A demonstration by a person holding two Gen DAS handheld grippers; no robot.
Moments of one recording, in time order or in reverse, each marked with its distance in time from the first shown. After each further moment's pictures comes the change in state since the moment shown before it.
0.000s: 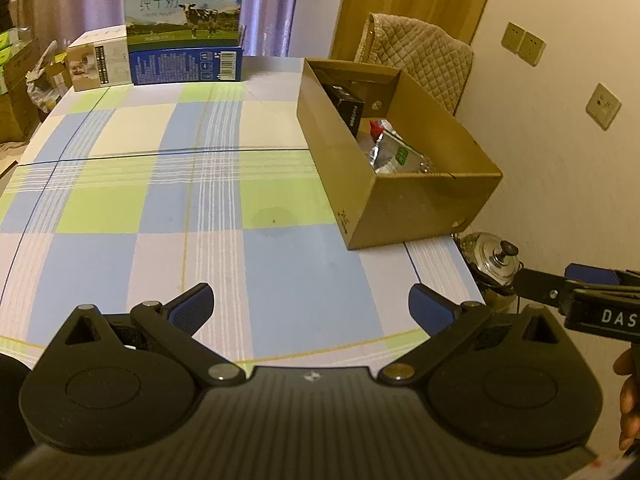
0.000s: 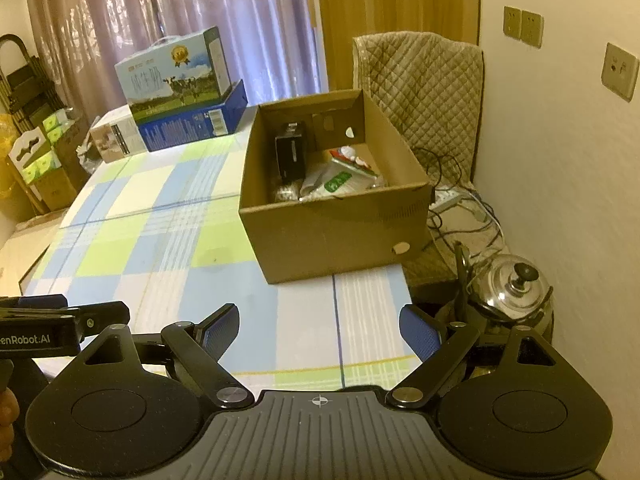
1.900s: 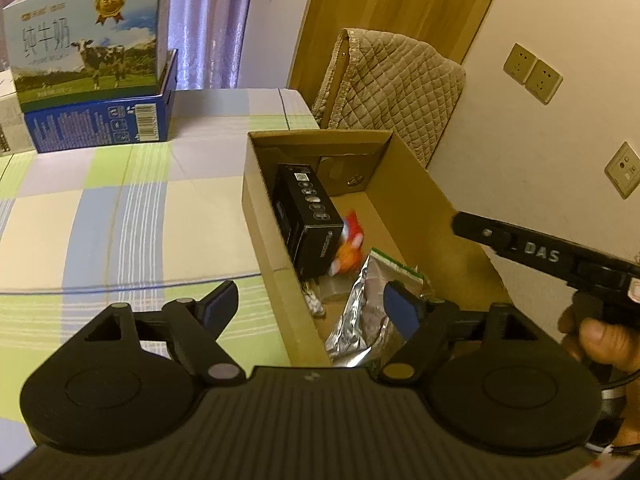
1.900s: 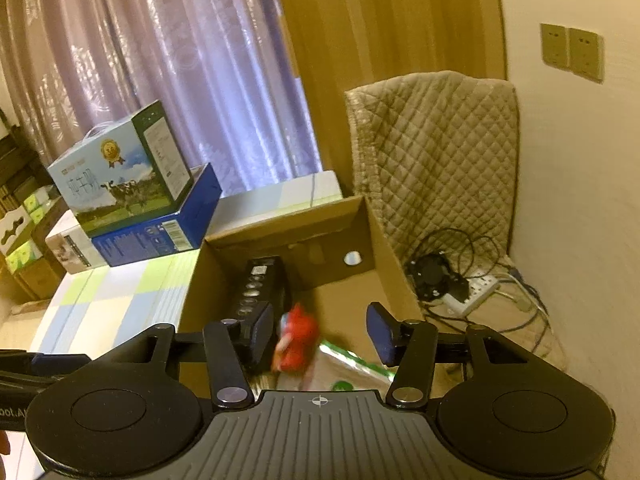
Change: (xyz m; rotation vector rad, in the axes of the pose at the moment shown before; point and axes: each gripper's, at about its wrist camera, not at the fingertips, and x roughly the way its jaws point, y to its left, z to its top) left arm 0.157 -0.012 0.198 0.041 0.031 -0.128; right arm 0.178 -0.063 0.198 0.086 -0.136 0.066
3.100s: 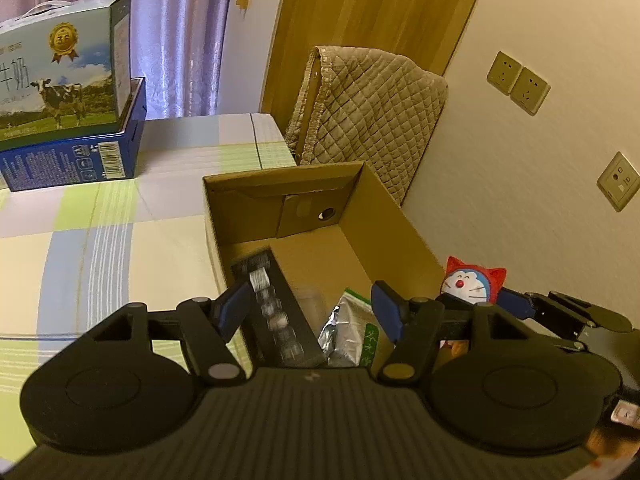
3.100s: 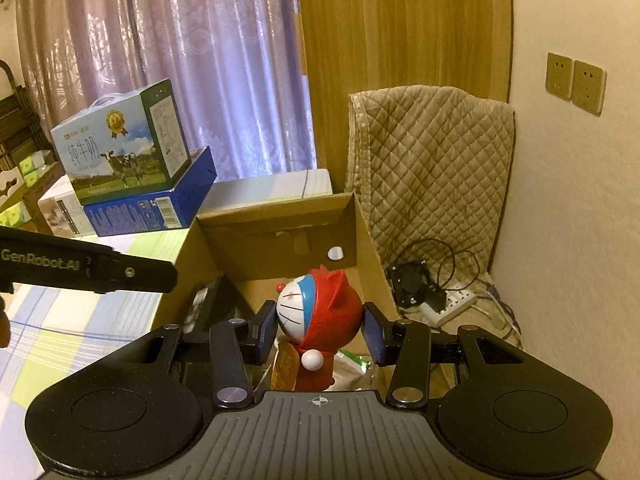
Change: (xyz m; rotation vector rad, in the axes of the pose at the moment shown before) left arm 0.026 -0.033 0.038 0.042 -0.039 -0.029; right arm -0.009 0.006 -0.013 -0.122 -0.001 -0.045
